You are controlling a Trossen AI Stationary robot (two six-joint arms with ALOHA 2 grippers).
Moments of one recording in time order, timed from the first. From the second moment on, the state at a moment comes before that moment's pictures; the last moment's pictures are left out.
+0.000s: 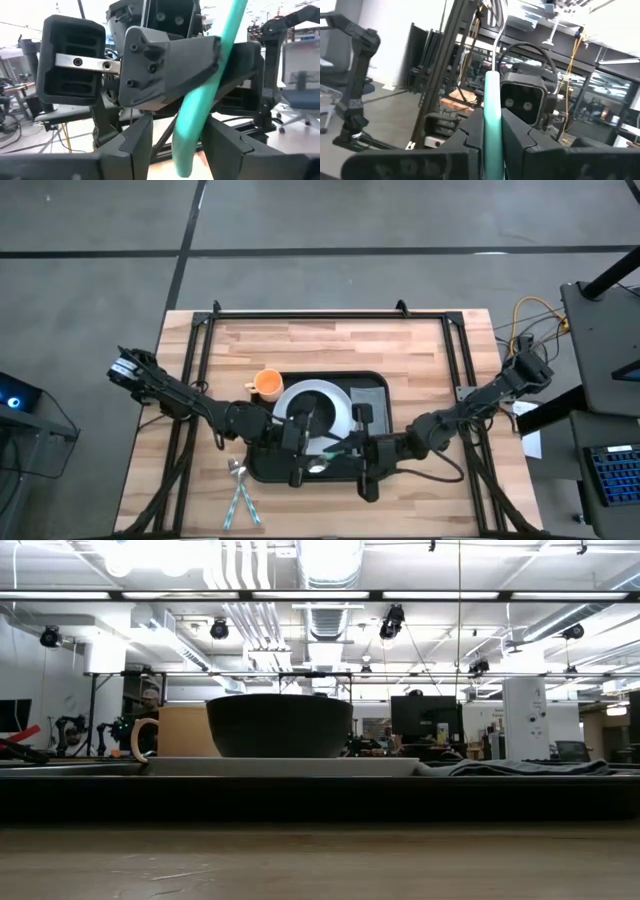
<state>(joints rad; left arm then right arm) -0.42 1.53 1.13 0.55 -0.24 0.18 0.53 1.59 1.16 0.69 0.36 -0.38</state>
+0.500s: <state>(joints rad) -0.42 1.53 1.12 0.55 -0.22 0.15 0.53 1.60 1.16 0.68 0.37 -0.36</state>
